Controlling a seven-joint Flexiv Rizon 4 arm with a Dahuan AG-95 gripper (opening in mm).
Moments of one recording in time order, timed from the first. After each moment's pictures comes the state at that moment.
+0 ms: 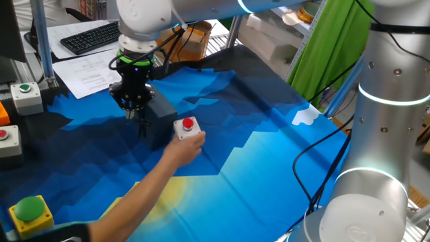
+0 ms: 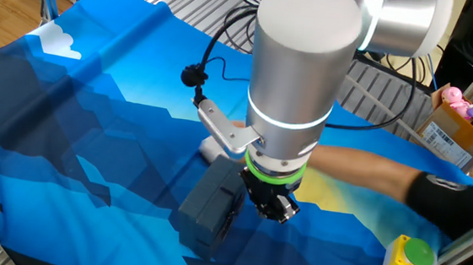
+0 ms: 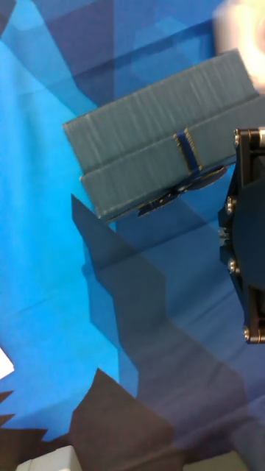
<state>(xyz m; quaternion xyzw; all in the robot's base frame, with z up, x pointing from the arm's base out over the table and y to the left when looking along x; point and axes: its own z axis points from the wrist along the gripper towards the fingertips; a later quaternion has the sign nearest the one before) 0.570 0.187 0.127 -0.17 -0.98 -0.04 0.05</state>
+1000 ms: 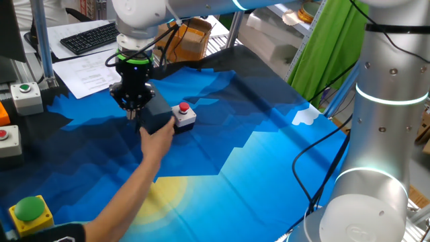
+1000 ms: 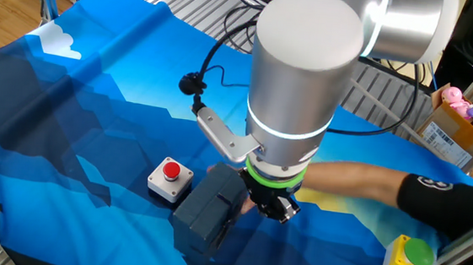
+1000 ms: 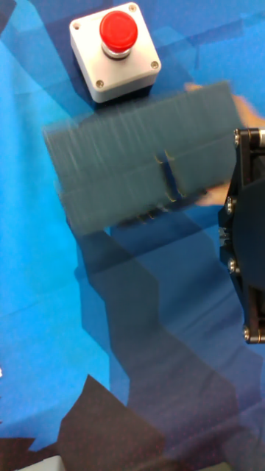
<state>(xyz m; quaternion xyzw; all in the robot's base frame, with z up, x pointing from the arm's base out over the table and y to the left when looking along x) 0.568 0.186 0.128 -0.16 -0.98 -0.03 0.06</state>
